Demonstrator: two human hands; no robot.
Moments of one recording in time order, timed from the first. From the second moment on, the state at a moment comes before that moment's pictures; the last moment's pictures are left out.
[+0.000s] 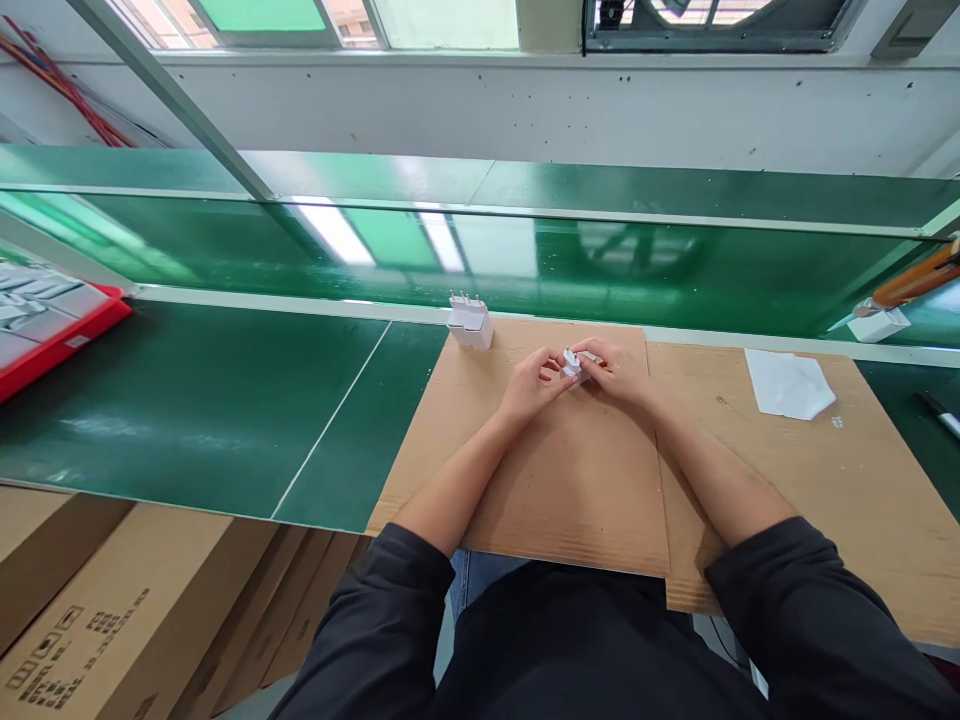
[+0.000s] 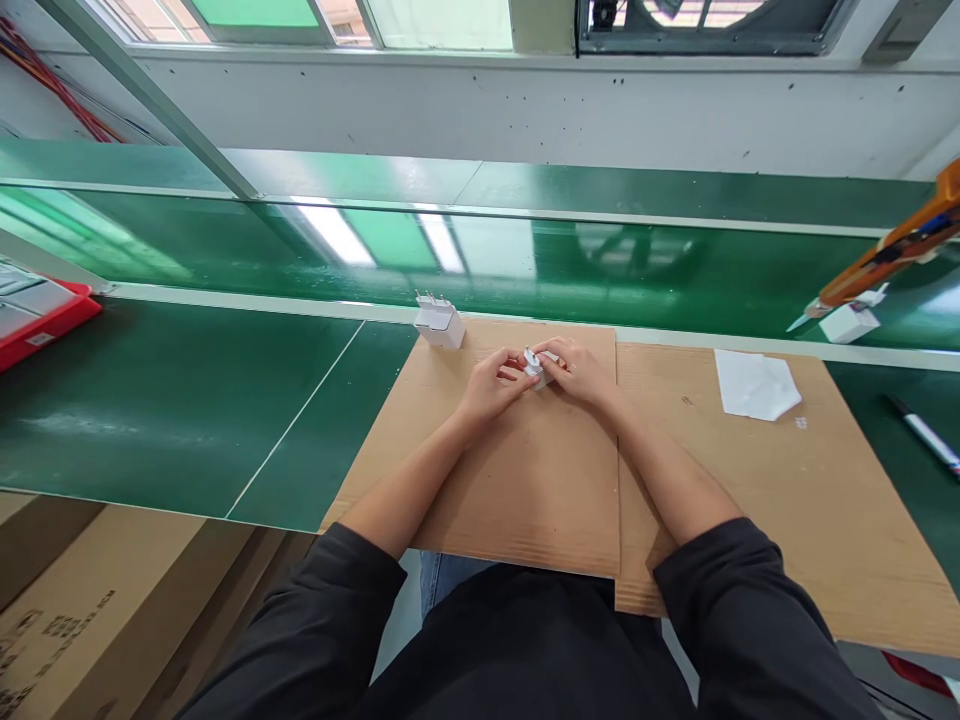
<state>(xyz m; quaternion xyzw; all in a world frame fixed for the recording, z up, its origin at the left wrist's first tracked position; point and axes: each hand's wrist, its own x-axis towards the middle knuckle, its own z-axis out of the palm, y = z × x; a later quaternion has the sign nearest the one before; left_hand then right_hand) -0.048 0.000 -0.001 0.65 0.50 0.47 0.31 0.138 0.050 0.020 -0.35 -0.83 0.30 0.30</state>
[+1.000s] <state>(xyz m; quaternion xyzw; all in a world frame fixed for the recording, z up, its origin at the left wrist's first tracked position) -0.042 0.005 -0.008 0.52 0.47 0.52 0.49 0.136 0.051 0.023 -0.39 -0.77 0.42 0.27</state>
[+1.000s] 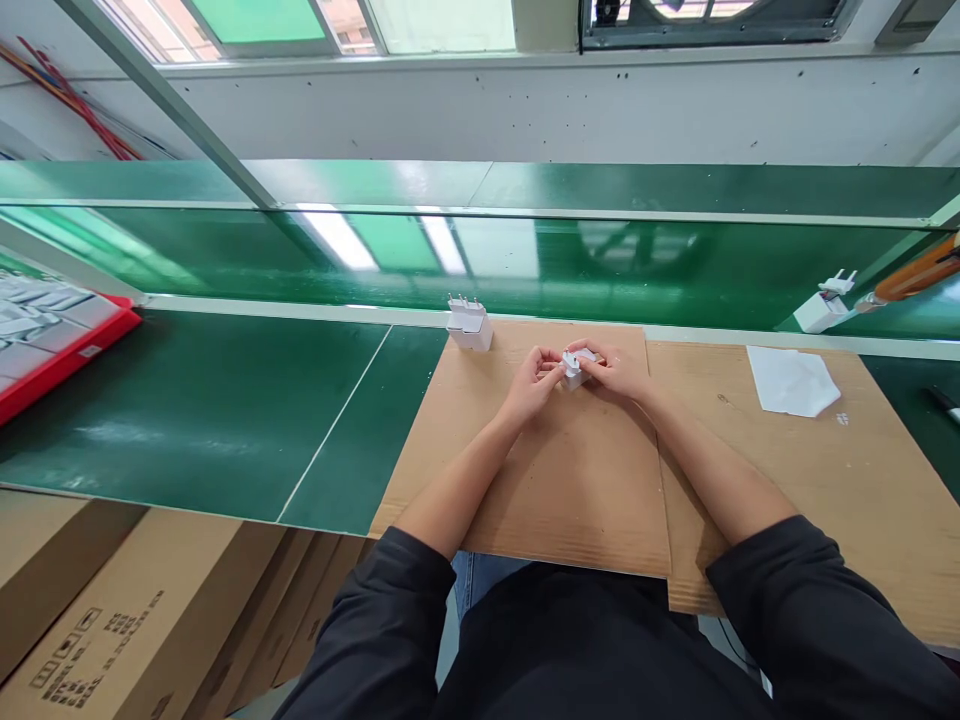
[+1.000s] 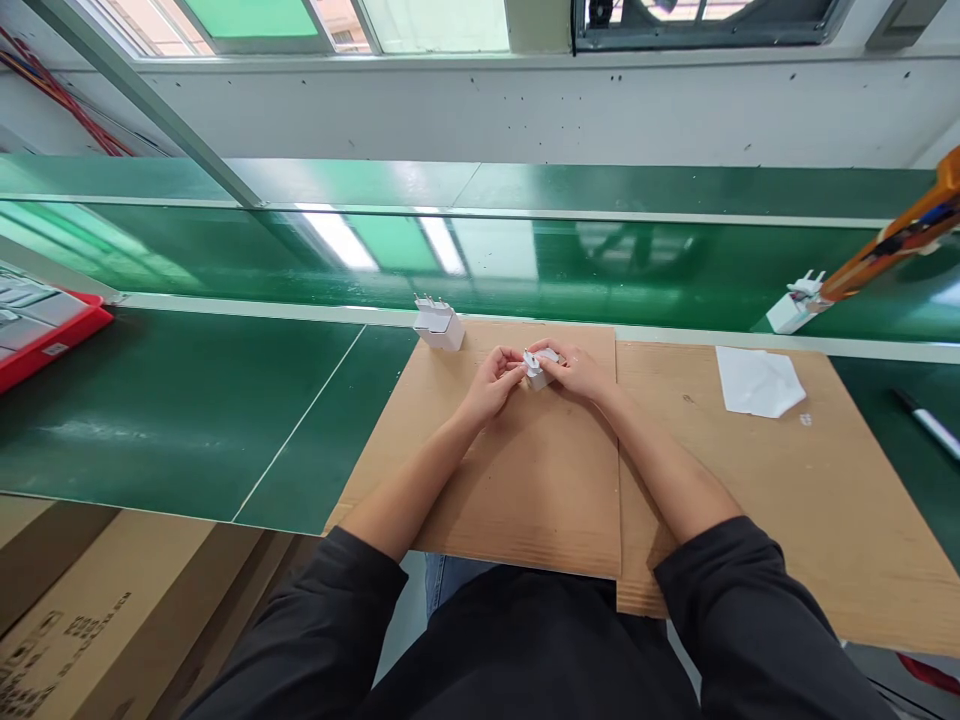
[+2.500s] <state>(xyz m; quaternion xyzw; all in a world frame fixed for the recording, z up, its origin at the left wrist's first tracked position) -0.060 -0.004 0.010 0.76 0.52 0.38 0.07 0.134 0.049 0.009 -0.46 -0.76 0.29 0.36</state>
